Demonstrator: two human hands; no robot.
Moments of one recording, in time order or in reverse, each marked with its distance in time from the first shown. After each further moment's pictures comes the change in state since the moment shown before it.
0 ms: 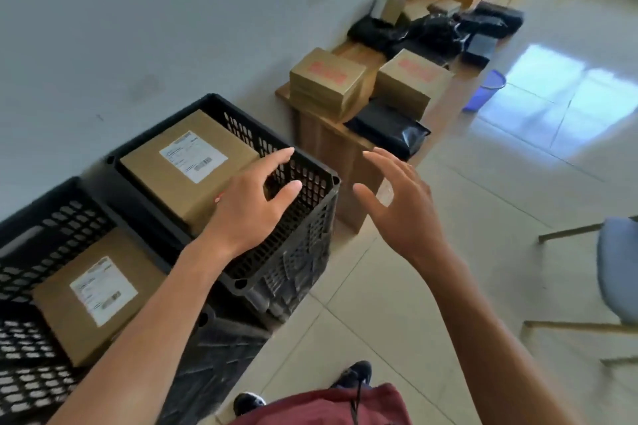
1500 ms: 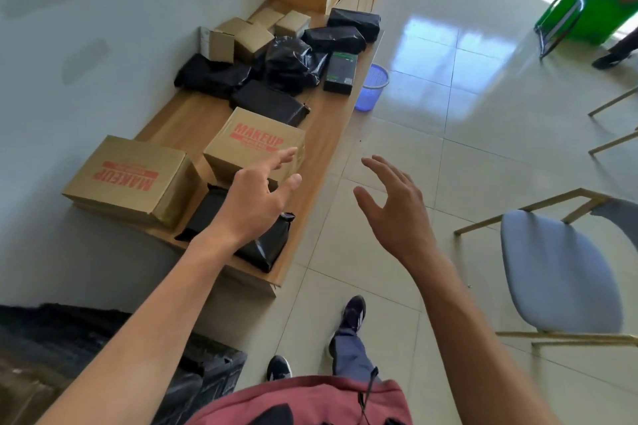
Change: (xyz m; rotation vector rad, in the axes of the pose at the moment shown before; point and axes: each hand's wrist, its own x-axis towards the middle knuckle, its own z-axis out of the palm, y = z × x) left_hand 0.413 0.182 0.295 -0.099 -0.317 0.179; right_hand 0.258 0.326 -0.192 -0.035 0.187 0.378
